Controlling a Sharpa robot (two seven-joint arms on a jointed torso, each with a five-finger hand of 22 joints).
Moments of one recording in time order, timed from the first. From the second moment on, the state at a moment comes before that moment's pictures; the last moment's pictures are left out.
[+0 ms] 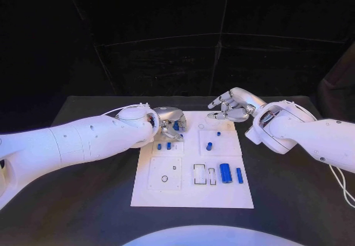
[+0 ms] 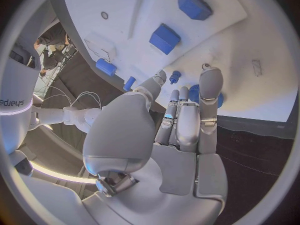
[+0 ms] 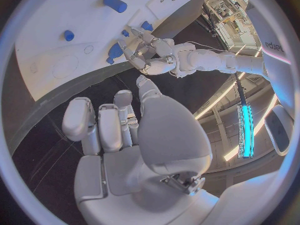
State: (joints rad) left arm 1.27 -0.51 -0.20 1.21 -1.36 -0.14 0.03; left_hand 1.27 -0.13 0.31 -0.07 0.05 0.91 0.14 0.23 0.12 0.93 0.09 0.36 0.14 1.46 0.00 1.26 1.13 0.17 1.36 0.09 0.82 0.77; right arm 1.21 -0.89 -0.02 1.60 -1.11 -0.40 -0.04; right_hand 1.37 -0.05 -0.01 0.16 0.34 0.93 0.15 0.12 0.07 1.21 0.06 0.94 0.93 1.46 -0.01 1.31 1.20 0.08 1.30 0.09 1.35 1.15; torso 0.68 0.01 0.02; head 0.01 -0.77
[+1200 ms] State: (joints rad) left arm 1.27 -0.47 -0.20 1.19 -1.41 -0.08 -0.01; left_hand 1.34 -0.06 0.38 -0.10 0.05 1.01 0.12 0.22 0.10 1.05 0.07 0.35 0.11 1.47 -0.01 1.29 1.14 0.14 1.39 0.08 0.97 0.92; right arm 1.21 -0.89 -0.02 1.59 -1.11 -0.40 -0.04; right_hand 1.37 -0.05 -0.01 0.16 0.34 0.93 0.15 0.12 0.07 1.21 0.06 0.94 0.93 1.46 -0.01 1.31 1.20 0.08 1.30 0.09 1.35 1.15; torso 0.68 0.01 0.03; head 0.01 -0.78
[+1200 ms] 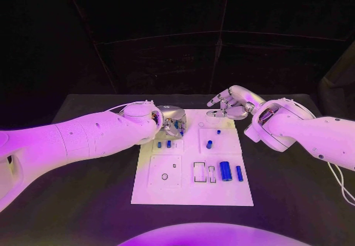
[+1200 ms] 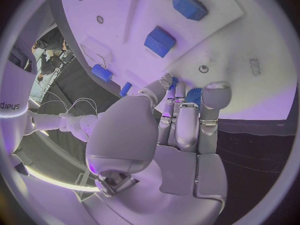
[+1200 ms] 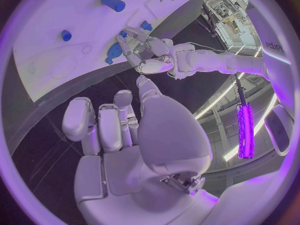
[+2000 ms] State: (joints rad) left arm 1.27 -0.59 -0.16 1.31 -1.39 -0.16 0.01; left_hand 1.34 -0.06 0.45 -0.12 0.05 1.04 0.13 0.20 0.09 1.10 0.07 0.31 0.08 1.47 -0.01 1.29 1.13 0.14 1.40 0.08 1.02 0.98; right arm 1.21 -0.89 -0.02 1.59 -1.11 -0.40 -0.04; right_hand 1.37 -0.05 -0.01 0.16 0.34 0.93 0.15 0.12 0.07 1.21 0.06 0.94 0.93 1.46 -0.01 1.31 1.20 0.08 1.30 0.09 1.35 1.15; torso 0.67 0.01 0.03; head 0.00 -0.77
